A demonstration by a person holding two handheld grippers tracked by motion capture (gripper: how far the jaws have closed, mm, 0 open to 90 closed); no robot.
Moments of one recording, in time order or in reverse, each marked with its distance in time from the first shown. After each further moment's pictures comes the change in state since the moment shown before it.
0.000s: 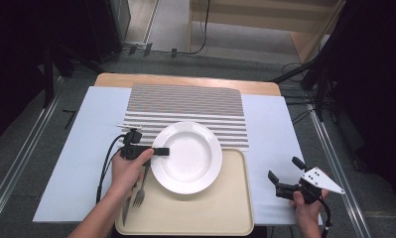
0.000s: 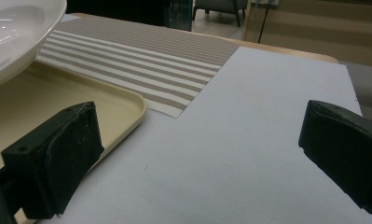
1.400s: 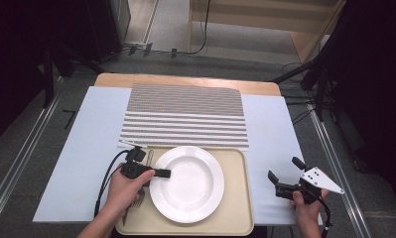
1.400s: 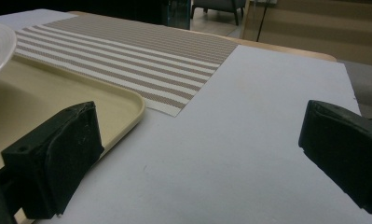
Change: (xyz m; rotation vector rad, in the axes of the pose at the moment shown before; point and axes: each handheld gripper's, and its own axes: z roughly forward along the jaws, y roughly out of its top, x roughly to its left) left arm -0.010 -0.039 0.003 0.154 0.008 0.059; right arm 0.001 0.000 0.001 0.006 -0.007 0.001
